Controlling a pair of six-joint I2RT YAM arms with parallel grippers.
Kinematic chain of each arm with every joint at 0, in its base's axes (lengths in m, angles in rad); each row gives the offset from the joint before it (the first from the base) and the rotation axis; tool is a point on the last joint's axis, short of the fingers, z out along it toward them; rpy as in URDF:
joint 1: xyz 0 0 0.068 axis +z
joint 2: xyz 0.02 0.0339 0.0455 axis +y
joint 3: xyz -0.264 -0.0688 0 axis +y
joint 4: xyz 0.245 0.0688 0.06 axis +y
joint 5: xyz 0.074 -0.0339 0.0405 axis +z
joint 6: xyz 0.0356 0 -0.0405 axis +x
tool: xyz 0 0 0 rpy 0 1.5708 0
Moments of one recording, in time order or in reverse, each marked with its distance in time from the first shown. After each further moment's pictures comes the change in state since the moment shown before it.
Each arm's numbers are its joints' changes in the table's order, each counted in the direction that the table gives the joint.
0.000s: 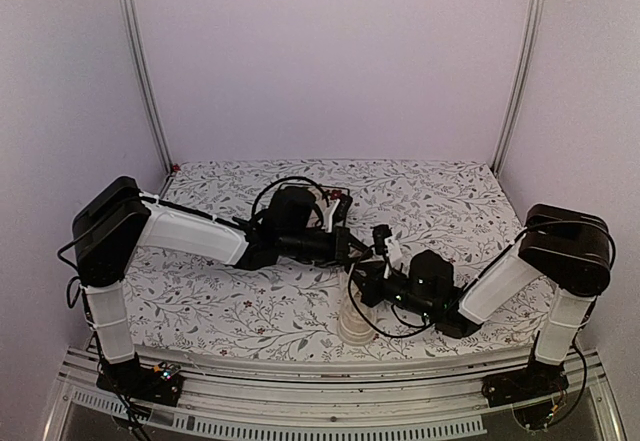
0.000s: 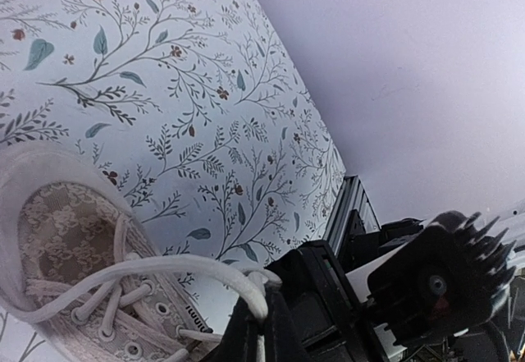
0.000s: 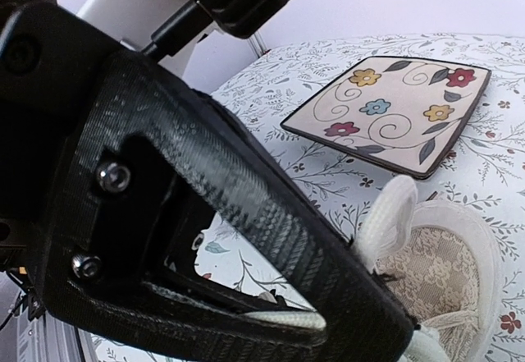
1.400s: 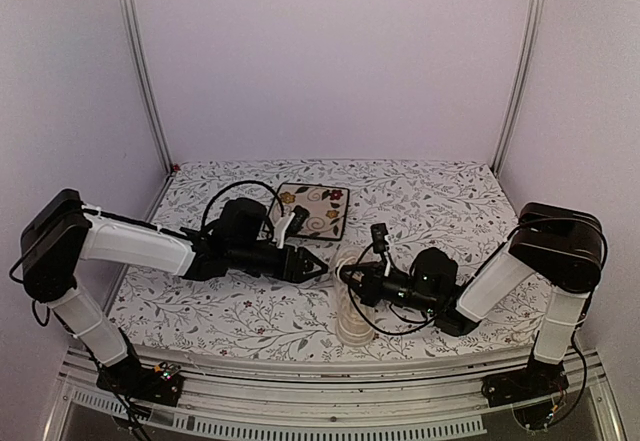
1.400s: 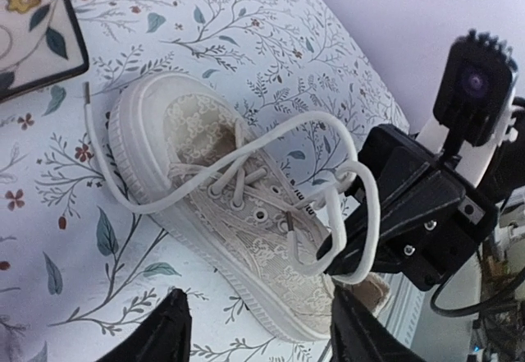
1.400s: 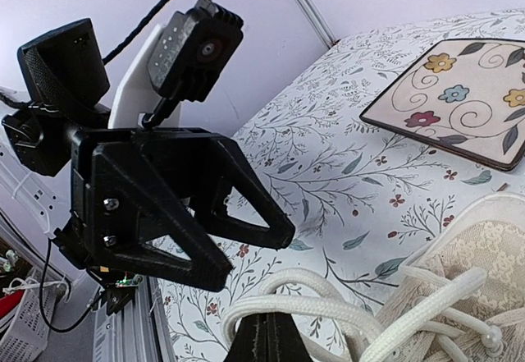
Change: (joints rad) left arm 0.098 -0.303 0.328 0.123 0.048 0.289; right arm -0.034 0.055 -0.004 -0.148 0.267 0.159
